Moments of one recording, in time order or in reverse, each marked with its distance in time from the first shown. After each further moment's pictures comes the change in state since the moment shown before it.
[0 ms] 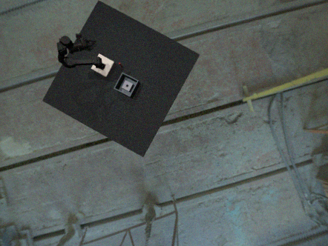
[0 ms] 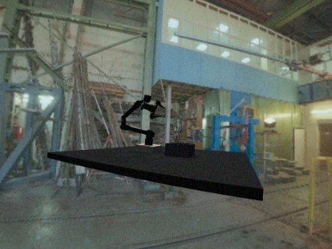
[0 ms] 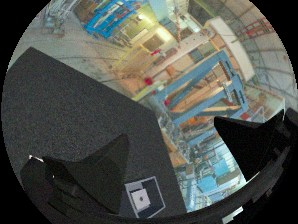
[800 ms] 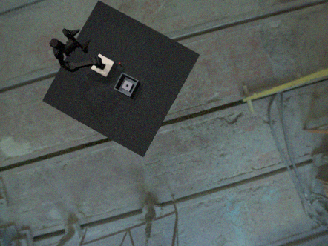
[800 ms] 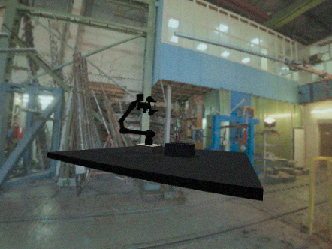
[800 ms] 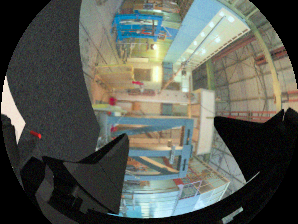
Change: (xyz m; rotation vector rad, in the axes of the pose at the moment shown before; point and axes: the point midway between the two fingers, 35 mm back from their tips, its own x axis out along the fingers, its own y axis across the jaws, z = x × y) arm -0.054 -0.018 0.047 -0.749 -0.252 -0.272
